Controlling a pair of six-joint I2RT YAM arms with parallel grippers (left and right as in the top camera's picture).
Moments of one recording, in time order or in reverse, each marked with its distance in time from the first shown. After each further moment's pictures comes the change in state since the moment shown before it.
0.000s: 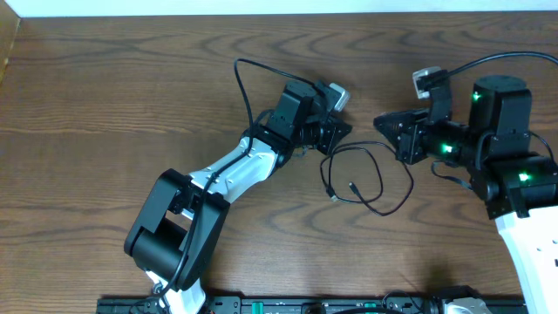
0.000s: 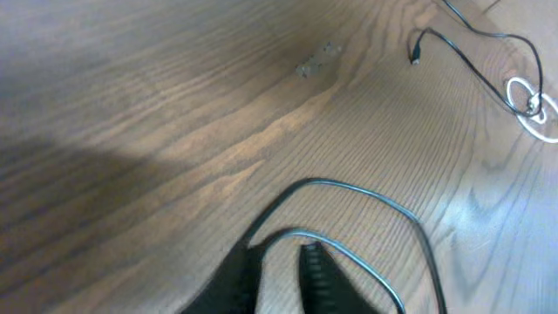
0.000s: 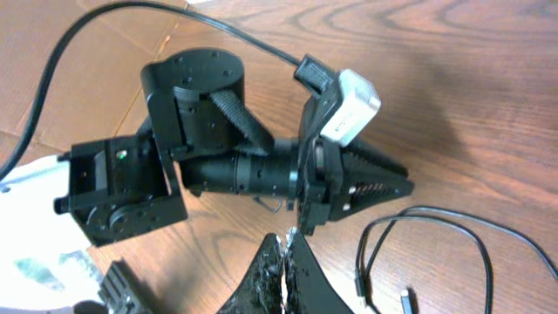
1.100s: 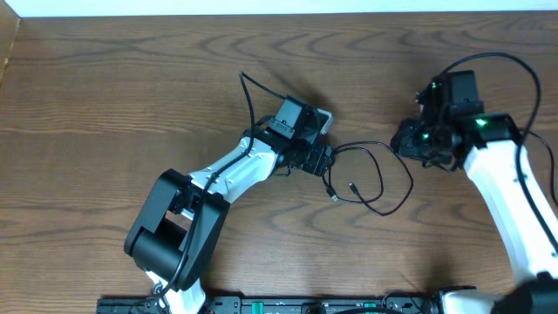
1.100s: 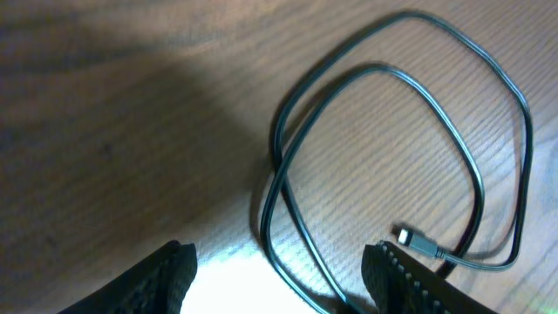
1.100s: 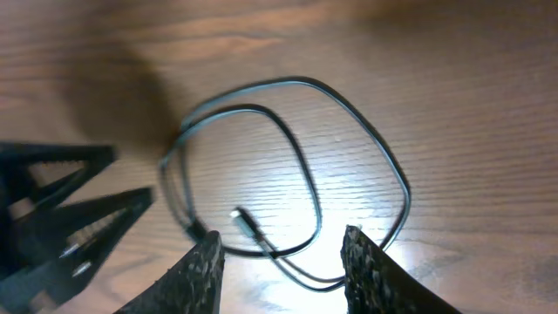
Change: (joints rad) left arm 0.000 0.000 0.000 -0.396 -0.121 0.008; right arm -0.007 0.335 0.000 -0.208 0.498 0.161
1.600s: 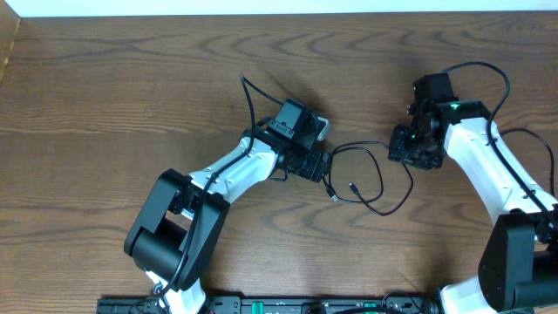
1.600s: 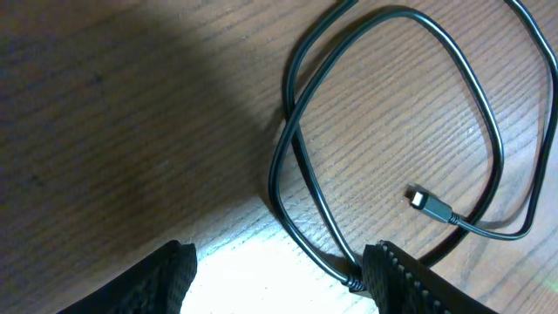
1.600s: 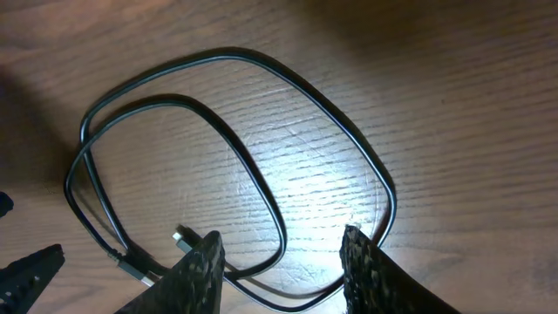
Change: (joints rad) left arm 0.000 0.000 0.000 -0.082 -0.004 -0.001; right arm 0.000 0.185 -0.003 0.002 0.049 0.043
